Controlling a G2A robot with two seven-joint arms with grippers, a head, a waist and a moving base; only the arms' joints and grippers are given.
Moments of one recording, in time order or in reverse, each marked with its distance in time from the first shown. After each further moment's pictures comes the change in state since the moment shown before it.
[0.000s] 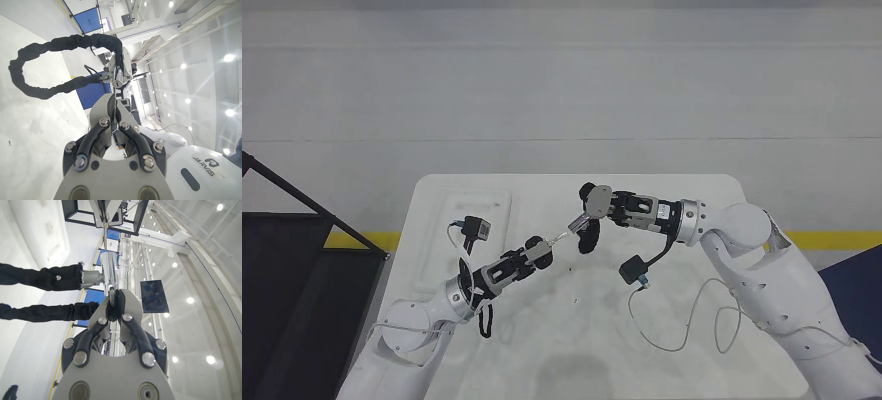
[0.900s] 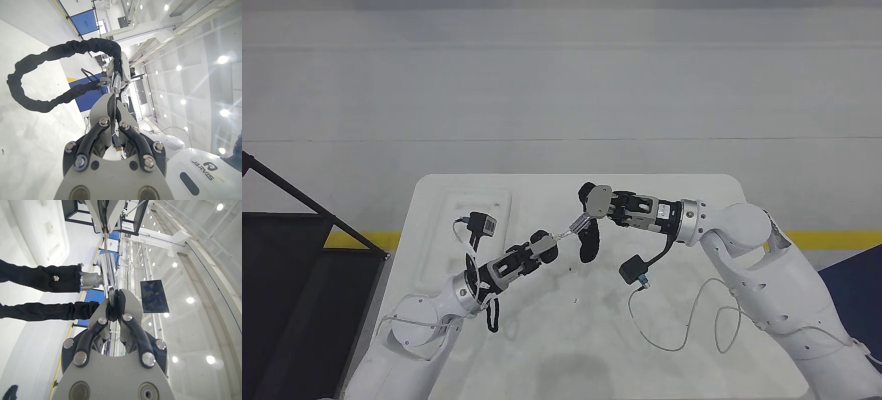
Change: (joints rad) left arm -0.046 -0.004 0.053 0.039 -0.031 -0.024 0.041; right arm 0.000 0.000 0.000 0.000 0.000 0.000 0.000
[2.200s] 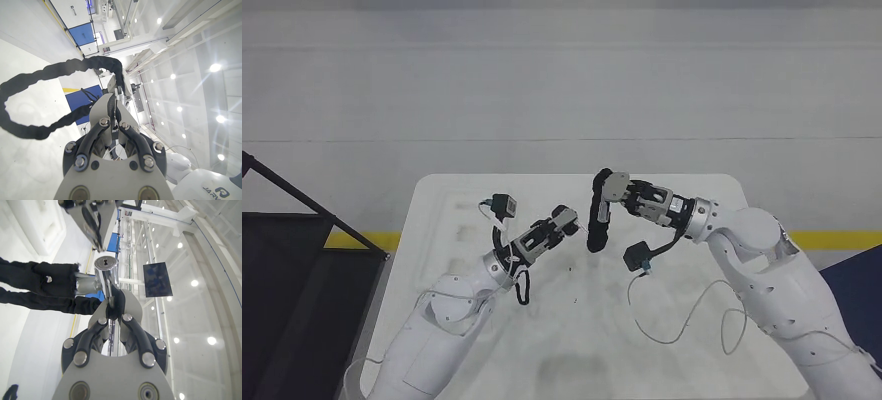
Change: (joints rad) left arm -0.196 -0.049 0.182 0.160 0.035 -0.031 0.205; right arm -0.062 0.006 0.078 0.015 0.034 -0.017 0.140
